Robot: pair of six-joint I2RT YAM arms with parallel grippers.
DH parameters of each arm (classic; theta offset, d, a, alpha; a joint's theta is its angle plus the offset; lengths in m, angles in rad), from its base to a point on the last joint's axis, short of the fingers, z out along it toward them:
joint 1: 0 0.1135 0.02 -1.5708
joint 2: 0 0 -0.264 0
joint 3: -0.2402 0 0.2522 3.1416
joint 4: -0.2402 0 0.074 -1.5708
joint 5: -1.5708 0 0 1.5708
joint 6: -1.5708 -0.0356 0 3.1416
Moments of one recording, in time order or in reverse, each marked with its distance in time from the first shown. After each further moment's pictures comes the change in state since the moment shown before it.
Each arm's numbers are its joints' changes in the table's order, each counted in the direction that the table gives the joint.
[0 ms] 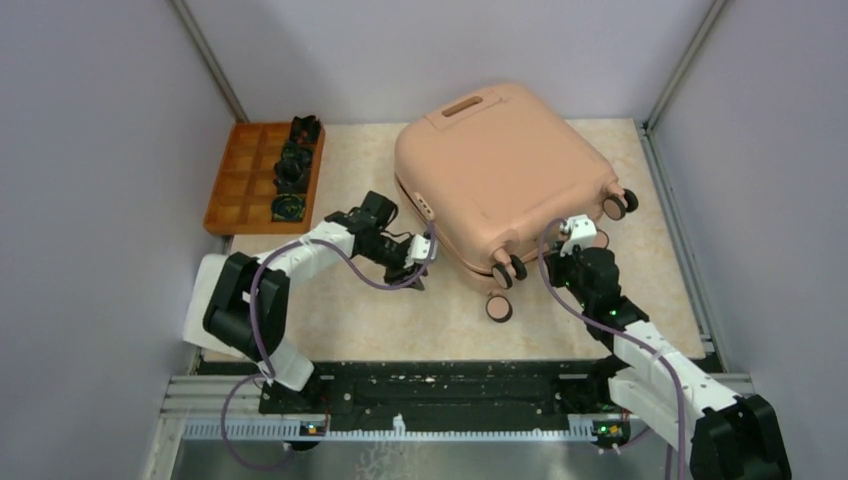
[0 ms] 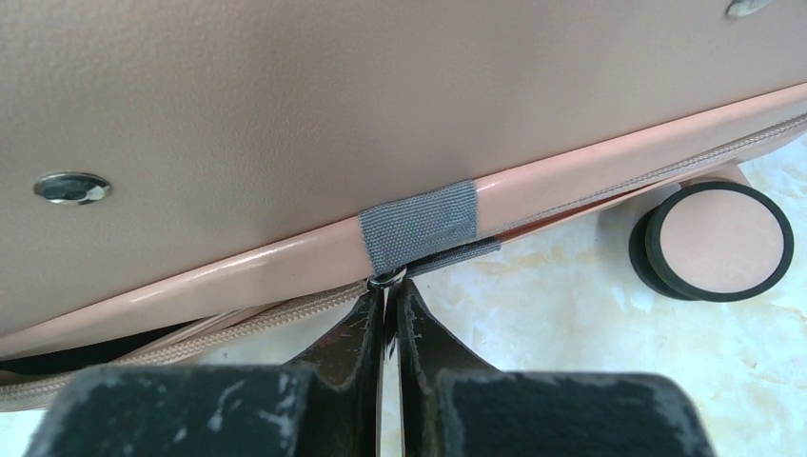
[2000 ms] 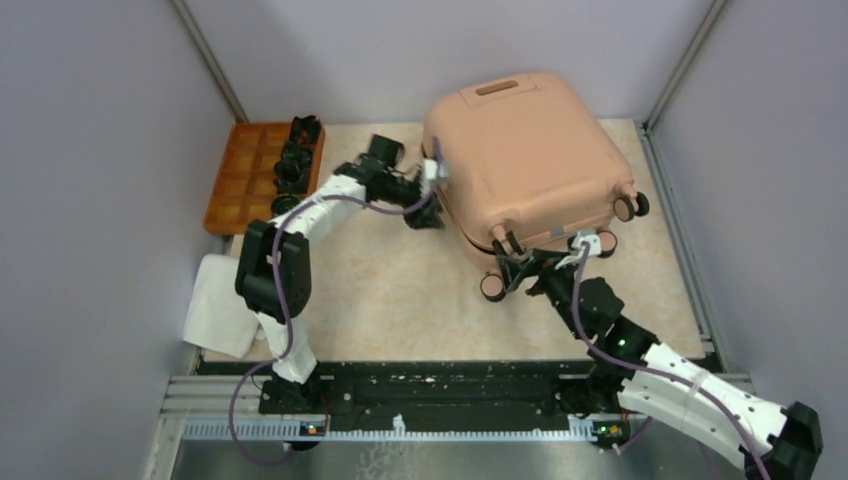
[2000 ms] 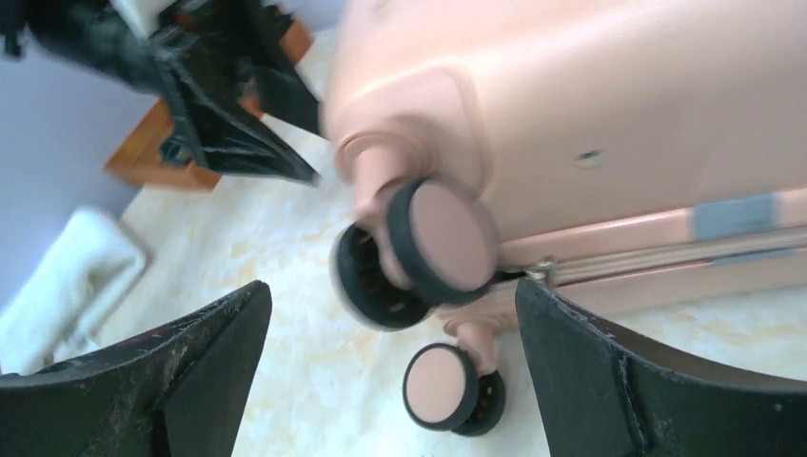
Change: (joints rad) left arm -0.051 0.276 -0.433 0.121 -0.019 0.399; right arm 0.539 -0.244 0.021 0.118 -0.346 -0.294
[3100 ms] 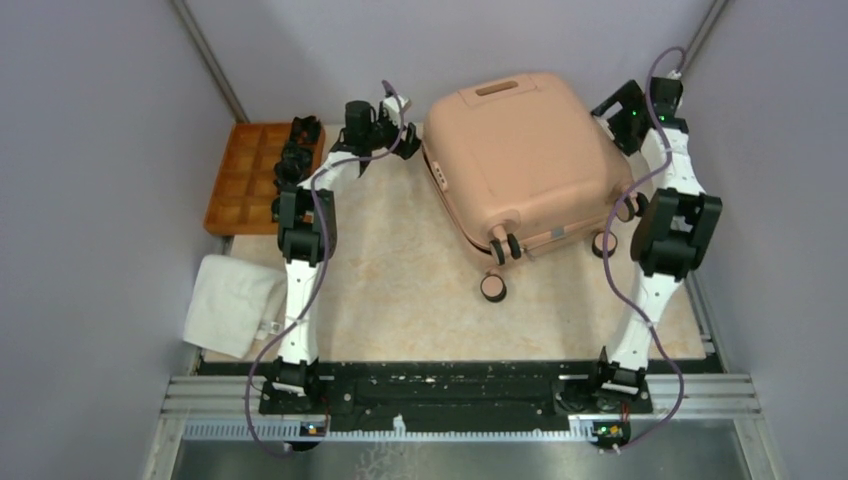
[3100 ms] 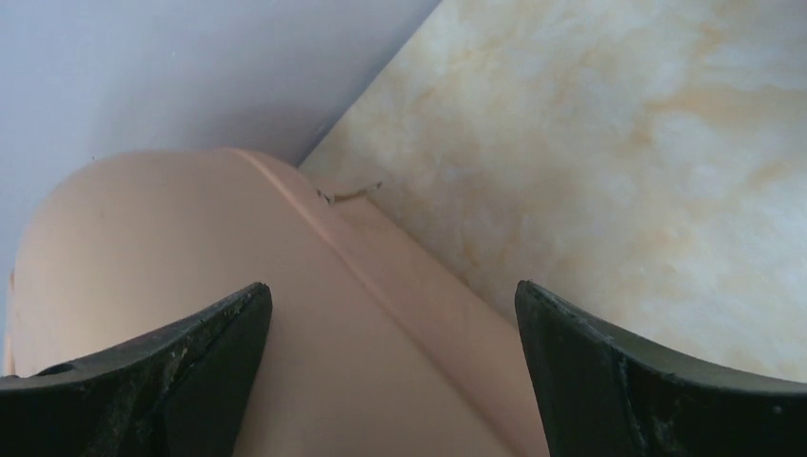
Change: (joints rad) left arm 0.335 0.662 -0.675 0.642 0.291 0.467; right arm -1.080 1.498 -1.584 -0.627 0.520 -0.357
